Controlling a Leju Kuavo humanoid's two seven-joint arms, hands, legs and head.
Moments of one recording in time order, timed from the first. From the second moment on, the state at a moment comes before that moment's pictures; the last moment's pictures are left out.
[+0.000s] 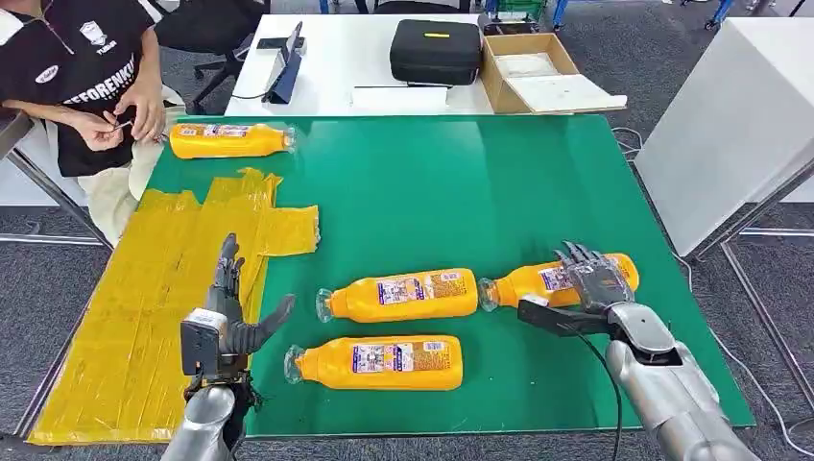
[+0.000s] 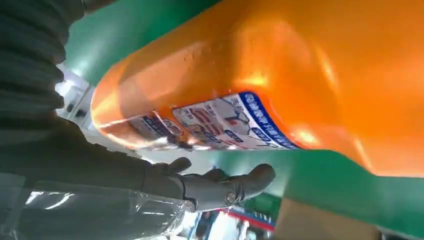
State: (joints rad) left arm -0.12 -0.12 0.01 -1.17 -0.15 0.21 -0.68; right arm -0.53 -0.29 0.40 -0.64 1.23 0.00 -0.14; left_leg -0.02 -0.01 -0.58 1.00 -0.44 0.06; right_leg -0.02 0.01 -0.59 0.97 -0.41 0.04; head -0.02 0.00
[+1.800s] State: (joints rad) left arm -0.16 -0.10 0.01 -1.02 -0.08 0.22 -0.70; right arm -0.60 -0.33 0.40 -0.44 1.20 -0.17 -0.06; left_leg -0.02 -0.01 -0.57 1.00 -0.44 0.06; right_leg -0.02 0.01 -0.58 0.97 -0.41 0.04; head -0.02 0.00
